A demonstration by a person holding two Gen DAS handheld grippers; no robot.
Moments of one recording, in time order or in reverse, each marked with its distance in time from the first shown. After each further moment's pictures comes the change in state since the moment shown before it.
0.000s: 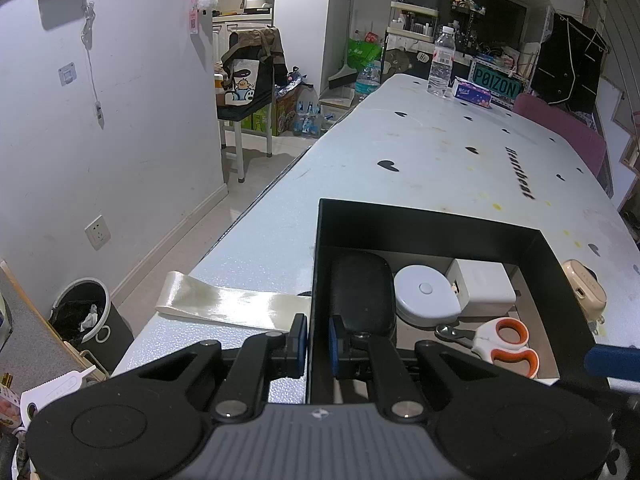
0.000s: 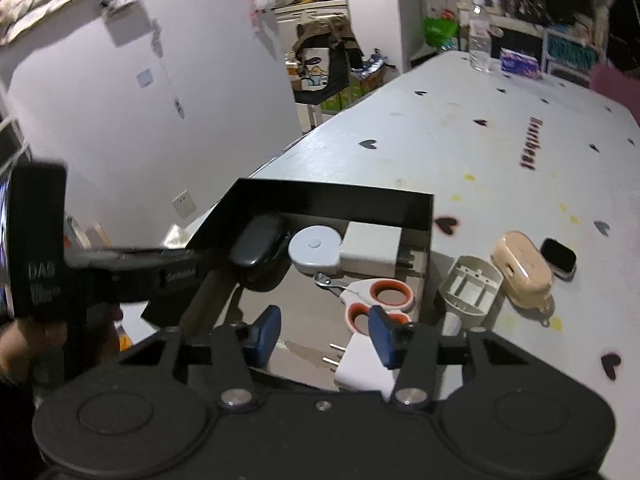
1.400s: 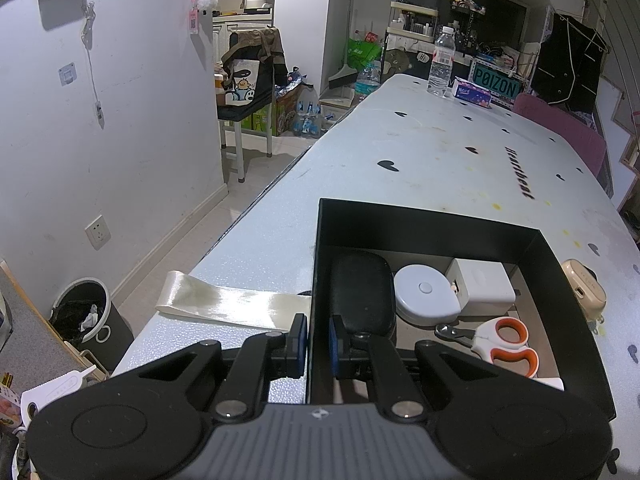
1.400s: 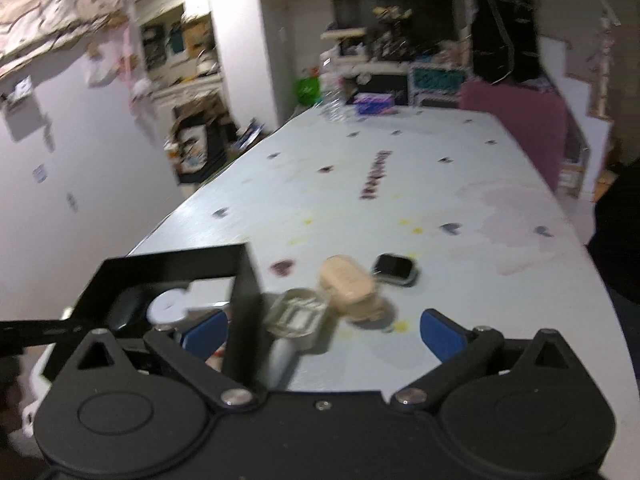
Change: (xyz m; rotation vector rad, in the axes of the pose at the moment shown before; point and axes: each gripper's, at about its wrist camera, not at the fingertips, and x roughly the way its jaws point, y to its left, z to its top) left arm 0.000 0.001 0.000 0.000 0.000 0.000; right arm -0.042 -0.080 -0.041 0.205 -0.265 -0.315
